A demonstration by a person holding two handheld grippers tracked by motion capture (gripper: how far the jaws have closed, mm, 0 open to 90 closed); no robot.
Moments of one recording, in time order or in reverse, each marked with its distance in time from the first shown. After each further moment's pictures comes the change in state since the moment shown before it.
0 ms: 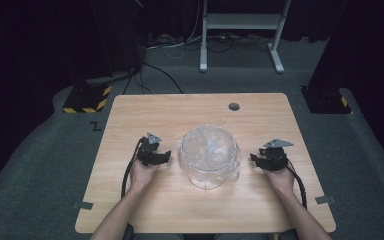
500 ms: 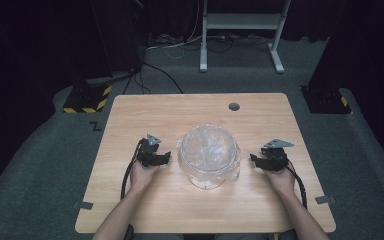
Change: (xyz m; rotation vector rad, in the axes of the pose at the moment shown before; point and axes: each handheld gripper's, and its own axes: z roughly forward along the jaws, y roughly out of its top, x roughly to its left) left arm 0.004 -0.009 0.005 -0.013 0.001 -0.025; right arm -0.001 -0.002 0.001 -0.004 -0.016 -0.011
